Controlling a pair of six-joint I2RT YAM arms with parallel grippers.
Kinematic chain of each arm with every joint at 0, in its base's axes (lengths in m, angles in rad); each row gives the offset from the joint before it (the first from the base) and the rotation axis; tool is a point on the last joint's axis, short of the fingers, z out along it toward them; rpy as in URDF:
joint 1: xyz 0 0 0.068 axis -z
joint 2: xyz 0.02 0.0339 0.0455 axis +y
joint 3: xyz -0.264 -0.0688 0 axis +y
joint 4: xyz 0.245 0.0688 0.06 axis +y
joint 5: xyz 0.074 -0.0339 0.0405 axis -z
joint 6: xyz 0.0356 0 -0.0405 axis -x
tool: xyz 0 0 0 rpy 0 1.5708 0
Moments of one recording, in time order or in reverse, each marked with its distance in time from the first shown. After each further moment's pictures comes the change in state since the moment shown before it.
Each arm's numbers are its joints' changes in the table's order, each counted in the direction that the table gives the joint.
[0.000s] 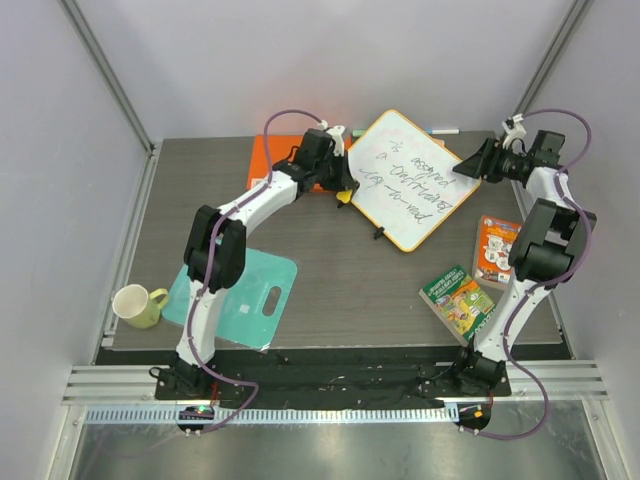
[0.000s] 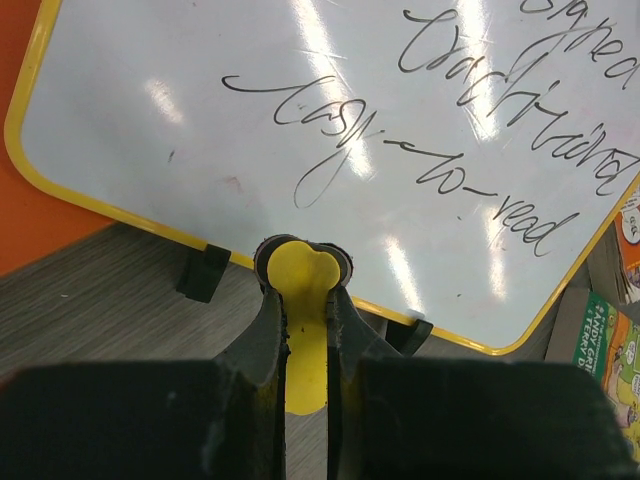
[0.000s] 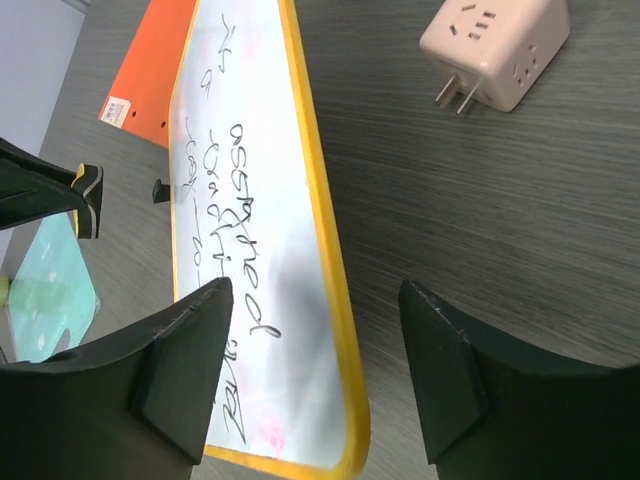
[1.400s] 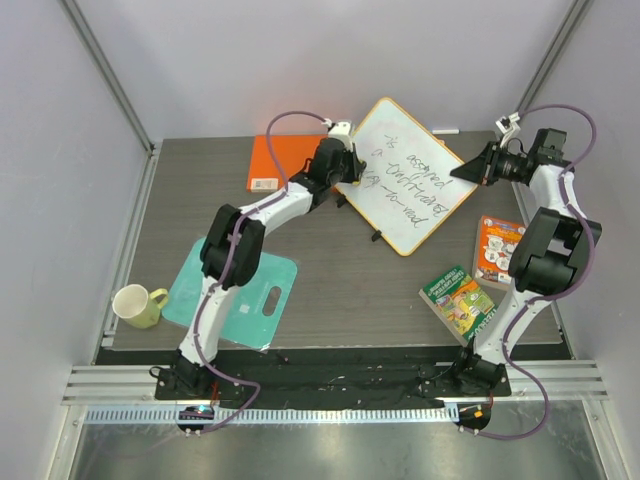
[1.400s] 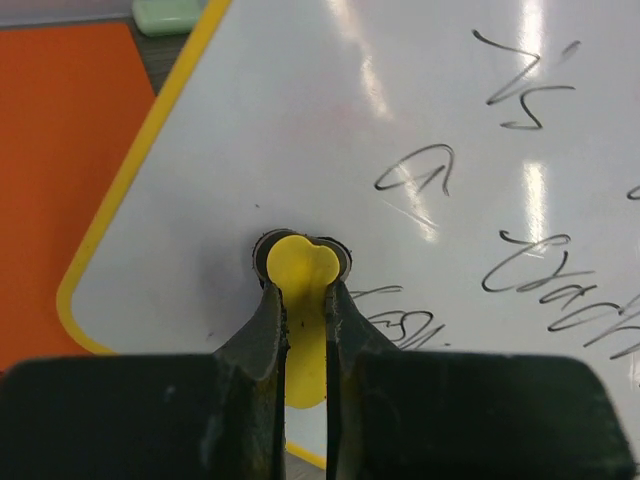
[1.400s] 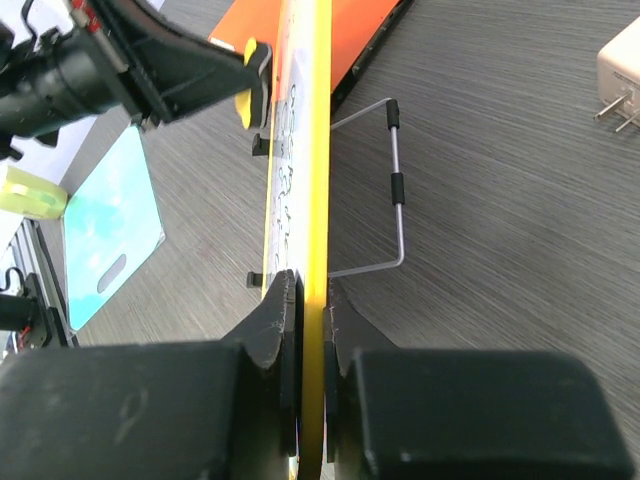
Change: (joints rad) left arm 0.054 0.114 0.002 -0.383 -0.295 -0.003; right arm -0.035 -0.106 0.028 0.231 -0.167 0.245
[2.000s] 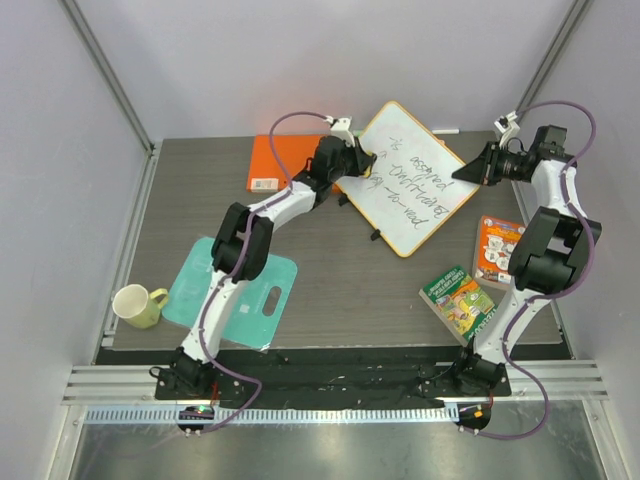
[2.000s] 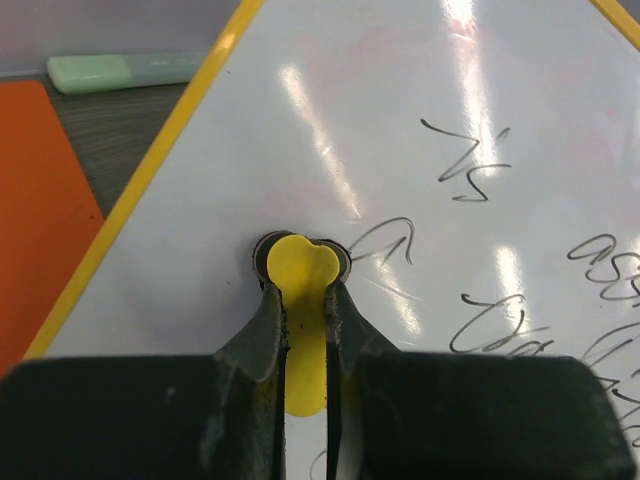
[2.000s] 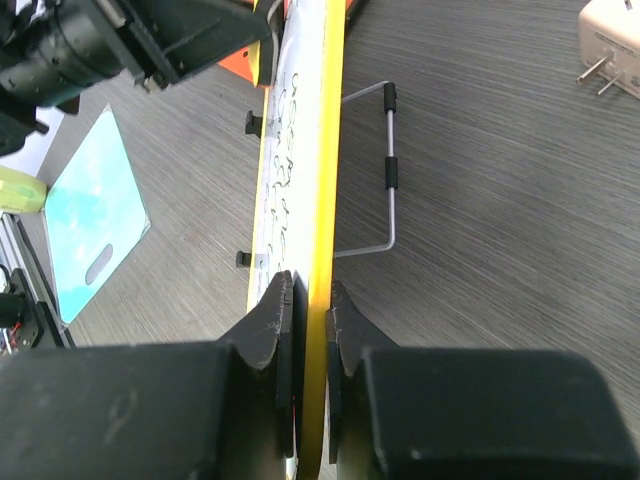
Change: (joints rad) left arm -0.030 0.165 -0.164 -0.134 0.145 0.097; right arm -0.005 0.008 -0.061 0.138 0.069 0.066
